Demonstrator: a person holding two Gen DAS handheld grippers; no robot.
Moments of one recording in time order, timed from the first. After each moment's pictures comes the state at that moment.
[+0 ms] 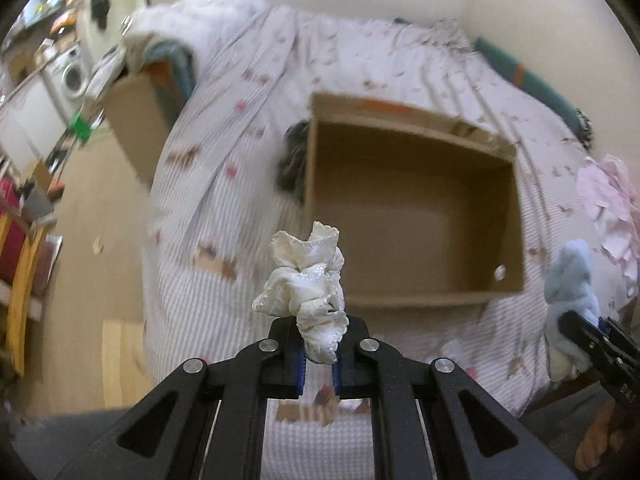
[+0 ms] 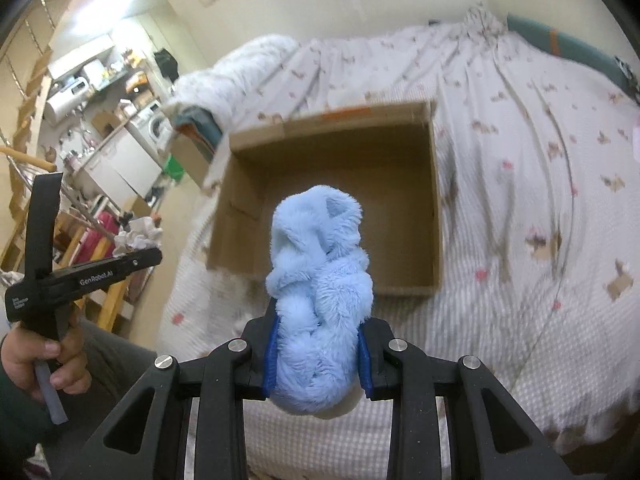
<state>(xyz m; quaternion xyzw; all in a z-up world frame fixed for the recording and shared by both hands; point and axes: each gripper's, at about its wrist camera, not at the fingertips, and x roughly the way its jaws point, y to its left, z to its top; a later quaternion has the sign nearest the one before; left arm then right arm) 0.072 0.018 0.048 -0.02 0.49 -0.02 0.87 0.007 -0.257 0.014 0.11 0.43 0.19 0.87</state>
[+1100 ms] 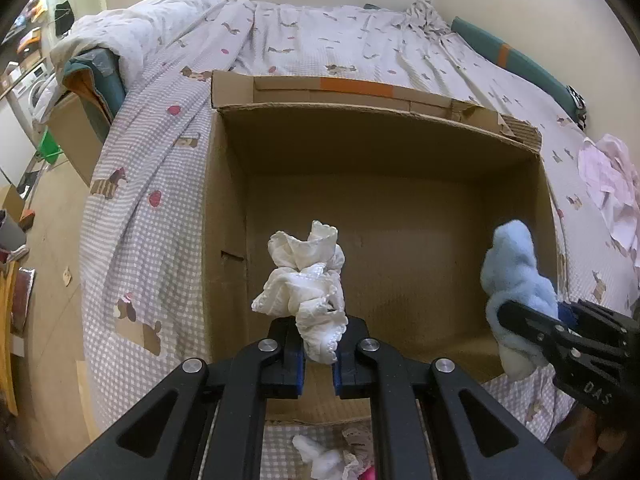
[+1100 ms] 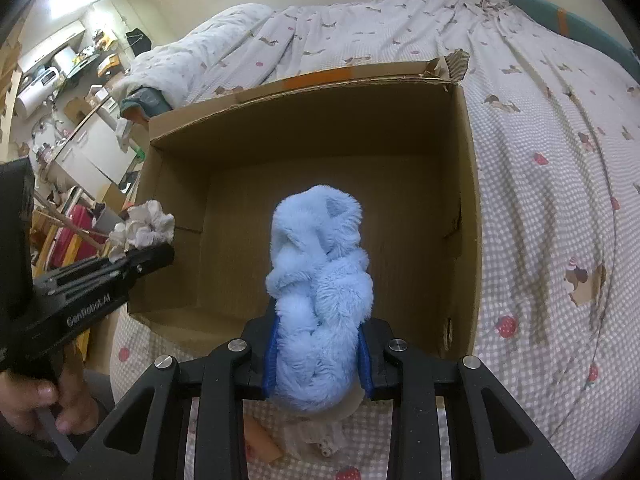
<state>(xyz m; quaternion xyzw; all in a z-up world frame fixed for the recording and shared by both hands) 0.174 -0.023 -0.042 0.00 0.50 -0.07 0.87 0.116 -0.233 -0.057 0.10 0.49 0.17 0.85</state>
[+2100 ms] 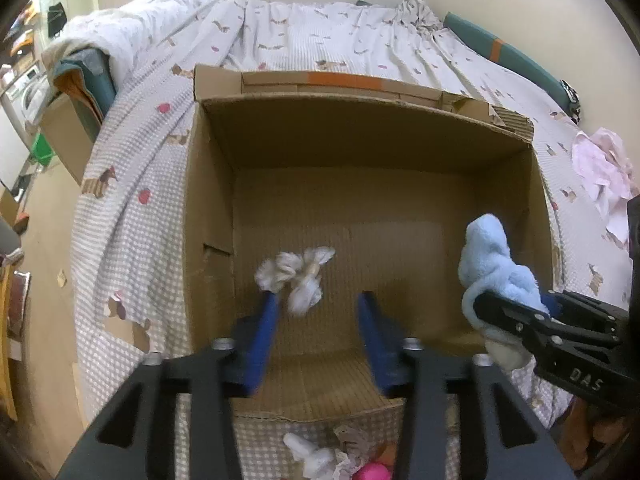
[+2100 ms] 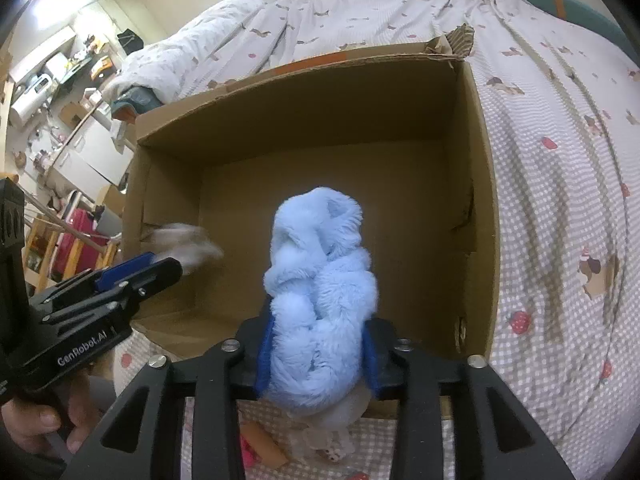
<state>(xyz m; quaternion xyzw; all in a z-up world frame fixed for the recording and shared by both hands) 0.172 -0.030 -0.044 0.00 0.49 -0.08 0.87 0.130 -0.228 -0.069 0.11 0.51 0.17 0.84</state>
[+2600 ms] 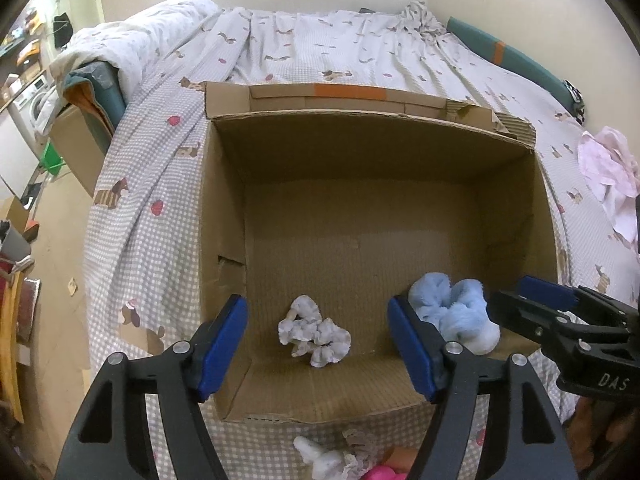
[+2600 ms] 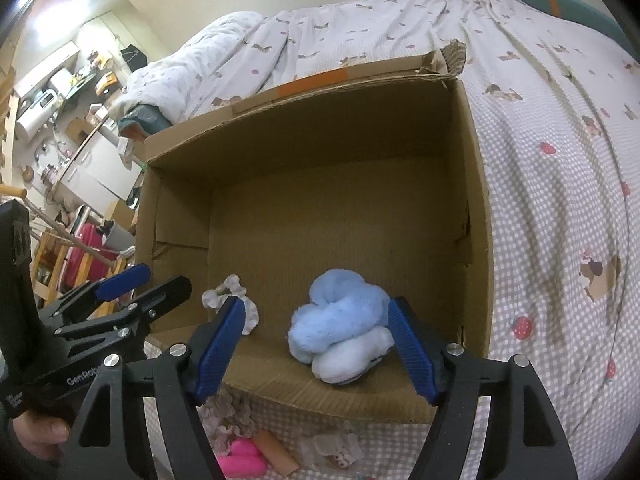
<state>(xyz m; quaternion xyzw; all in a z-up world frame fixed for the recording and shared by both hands) 0.172 -0.028 -0.037 0.01 0.48 -0.06 0.87 0.128 -0.234 -0.060 0.13 0.49 0.17 0.84</state>
